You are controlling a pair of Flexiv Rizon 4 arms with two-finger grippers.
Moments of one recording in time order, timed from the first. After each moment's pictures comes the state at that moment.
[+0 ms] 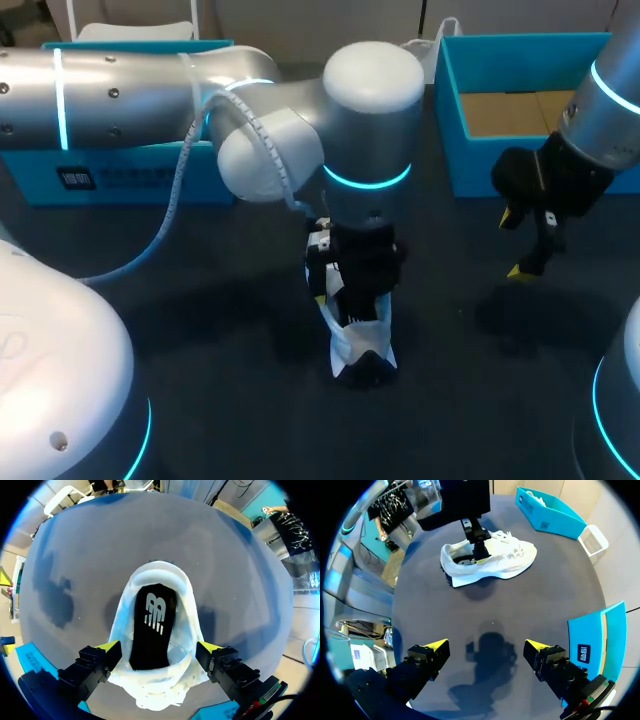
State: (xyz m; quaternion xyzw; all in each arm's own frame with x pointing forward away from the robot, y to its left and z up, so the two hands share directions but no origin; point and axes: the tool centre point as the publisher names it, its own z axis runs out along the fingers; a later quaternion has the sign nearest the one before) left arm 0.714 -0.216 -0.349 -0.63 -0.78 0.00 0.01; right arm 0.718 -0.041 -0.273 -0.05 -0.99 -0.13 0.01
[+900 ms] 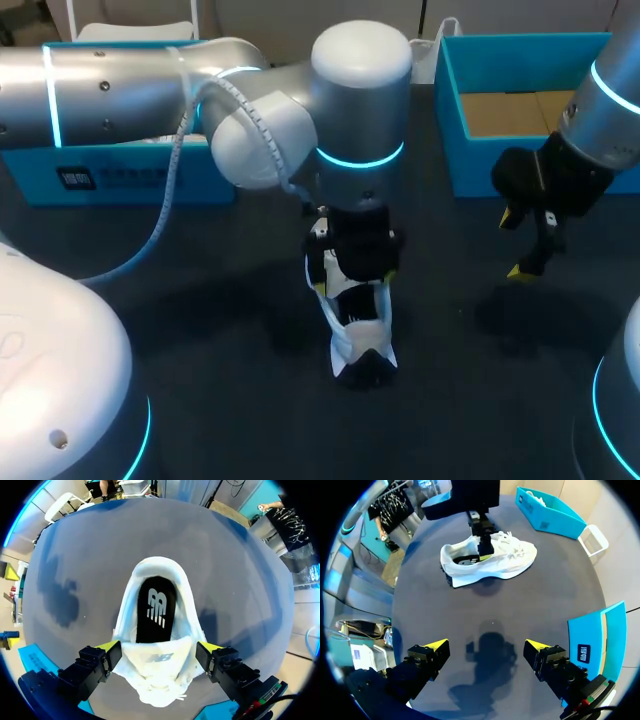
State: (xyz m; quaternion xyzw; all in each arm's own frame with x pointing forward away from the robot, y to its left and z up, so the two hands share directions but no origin) left arm 0.730 -0.217 -0.341 -0.63 -0.77 0.02 0.01; right arm 0.718 -0.041 -0.273 -0.05 -0.99 -0.13 0.01
